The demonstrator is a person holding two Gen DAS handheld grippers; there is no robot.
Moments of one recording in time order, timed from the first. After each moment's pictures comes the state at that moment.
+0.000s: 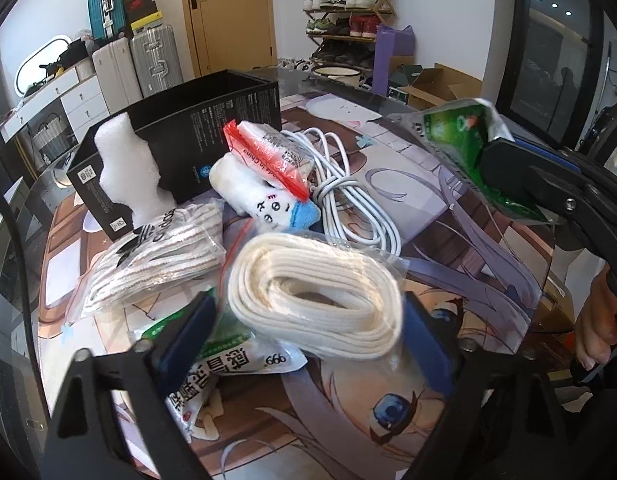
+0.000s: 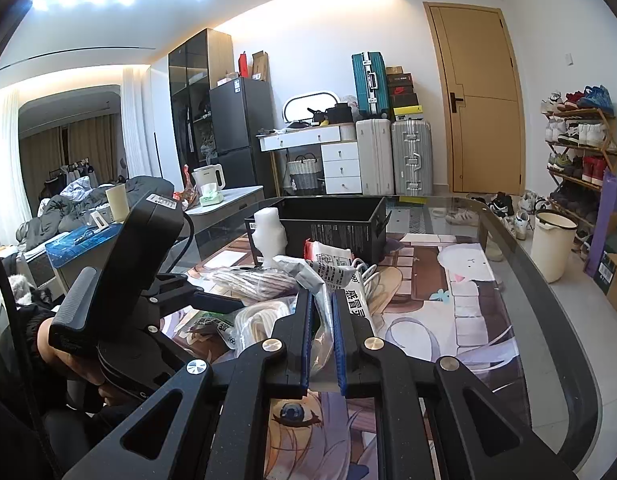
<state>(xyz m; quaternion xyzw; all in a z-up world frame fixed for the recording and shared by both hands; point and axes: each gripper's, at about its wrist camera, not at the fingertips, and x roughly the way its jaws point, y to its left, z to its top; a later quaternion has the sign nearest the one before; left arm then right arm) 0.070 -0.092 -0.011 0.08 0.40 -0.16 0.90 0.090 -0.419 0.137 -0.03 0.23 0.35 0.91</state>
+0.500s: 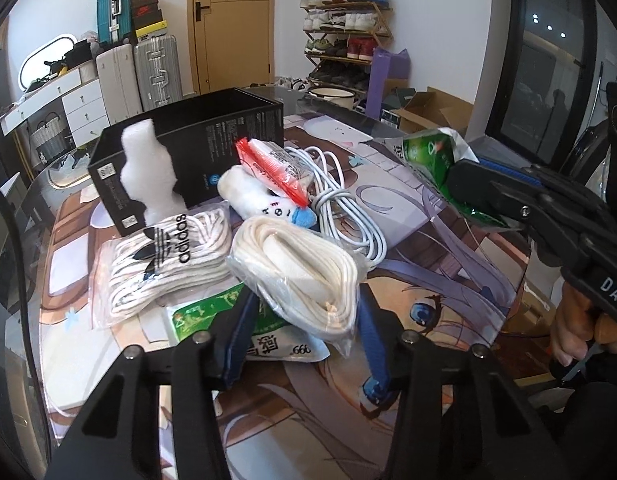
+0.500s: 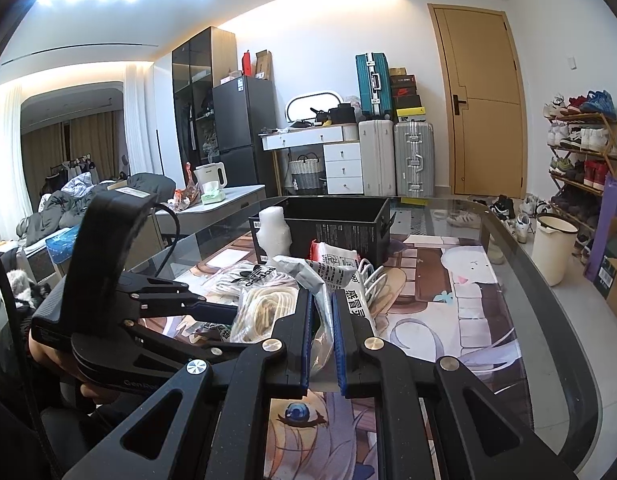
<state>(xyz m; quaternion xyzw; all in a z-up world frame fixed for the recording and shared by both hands) 0.044 -0.072 -0.003 0.04 0.37 -0.17 0.91 0.089 -0.414 0.134 -0.03 0.23 0.36 0.90</state>
